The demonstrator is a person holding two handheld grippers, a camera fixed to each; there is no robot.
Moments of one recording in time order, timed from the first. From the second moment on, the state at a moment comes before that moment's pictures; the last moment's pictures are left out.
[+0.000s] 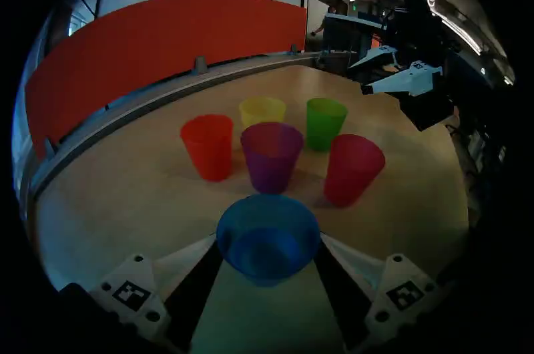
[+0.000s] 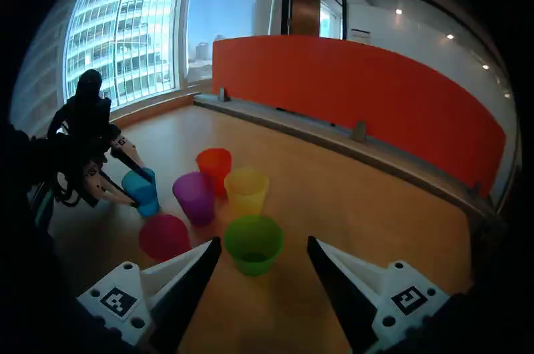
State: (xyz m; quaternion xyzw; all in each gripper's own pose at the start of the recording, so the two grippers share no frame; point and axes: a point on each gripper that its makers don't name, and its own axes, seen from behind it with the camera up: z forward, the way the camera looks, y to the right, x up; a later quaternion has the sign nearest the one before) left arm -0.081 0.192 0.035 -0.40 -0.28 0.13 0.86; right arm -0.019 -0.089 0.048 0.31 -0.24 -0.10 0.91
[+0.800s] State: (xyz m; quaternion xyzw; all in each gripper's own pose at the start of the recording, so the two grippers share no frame) left arm -0.012 0.181 0.052 -0.38 -0.21 0.08 0.90; right arm -0.077 -0.100 0.052 0.31 -0.28 -0.11 0.90
